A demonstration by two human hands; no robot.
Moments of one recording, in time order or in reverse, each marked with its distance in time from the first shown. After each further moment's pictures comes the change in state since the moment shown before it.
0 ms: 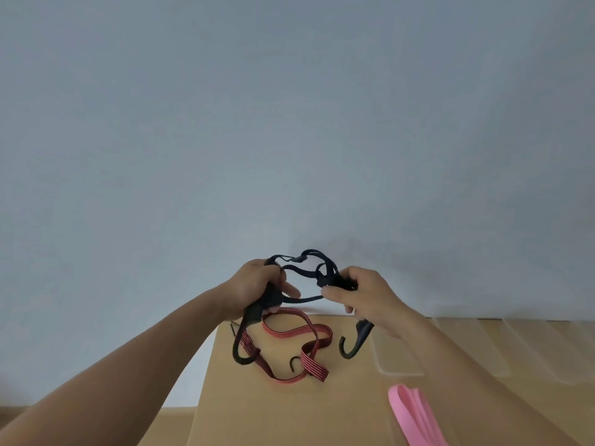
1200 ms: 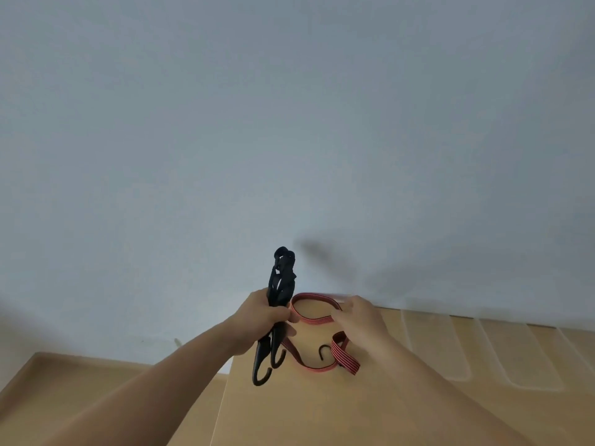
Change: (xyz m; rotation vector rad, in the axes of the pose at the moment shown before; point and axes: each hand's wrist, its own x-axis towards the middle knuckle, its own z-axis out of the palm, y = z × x) left_hand -0.012 -0.093 -0.036 0.016 0.132 -0.075; right_hand 0.036 0.064 0.093 -0.344 0.027 0.254
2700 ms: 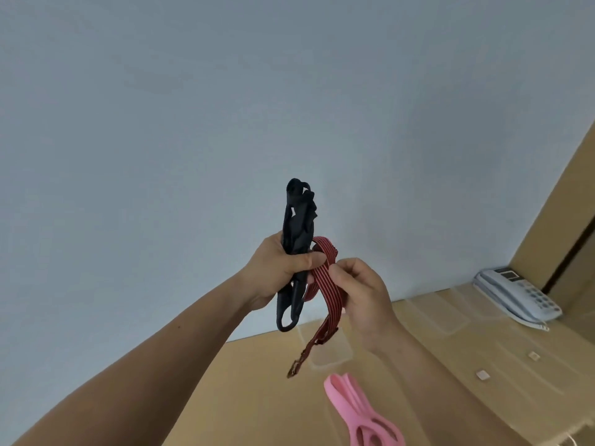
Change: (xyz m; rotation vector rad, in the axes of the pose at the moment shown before) left_hand -0.064 0.183 0.177 0.052 -0.398 0.507; right_hand -0.167 0.007 -0.164 1.023 0.353 -0.488
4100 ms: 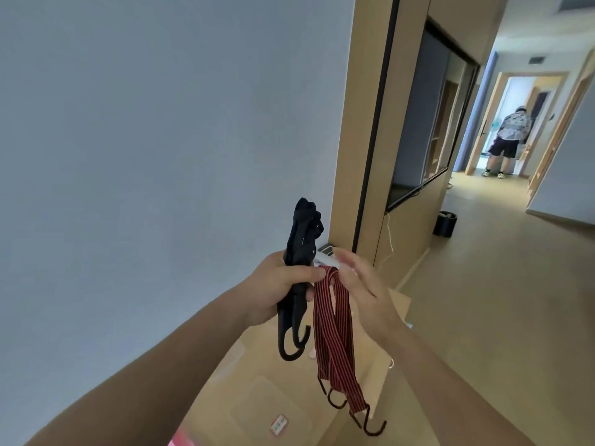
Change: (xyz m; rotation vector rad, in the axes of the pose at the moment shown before) left_hand 0.101 0.008 0.328 -0.117 -0.629 -0.112; right_hand -0.102 -0.102 -0.308 -0.617 0.504 -0.179
